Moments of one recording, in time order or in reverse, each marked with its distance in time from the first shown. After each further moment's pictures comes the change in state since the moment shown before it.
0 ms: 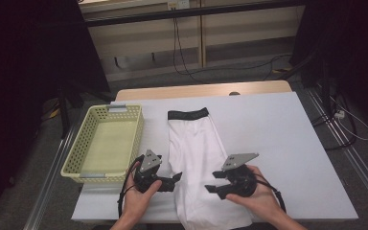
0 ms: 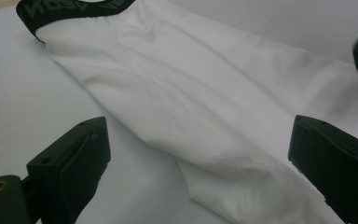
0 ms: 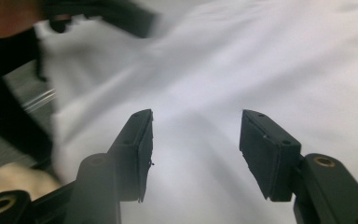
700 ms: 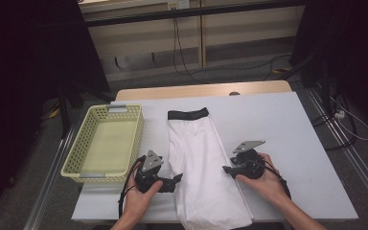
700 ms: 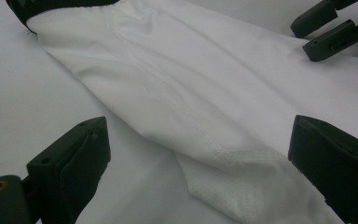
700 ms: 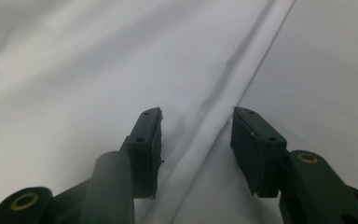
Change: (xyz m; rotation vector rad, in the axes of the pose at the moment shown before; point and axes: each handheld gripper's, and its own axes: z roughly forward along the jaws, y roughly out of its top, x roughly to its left) left arm 0.001 -0.002 0.004 0.021 -0.008 0.003; right arm -0.061 -0.015 0.012 0.106 -0.237 0.089
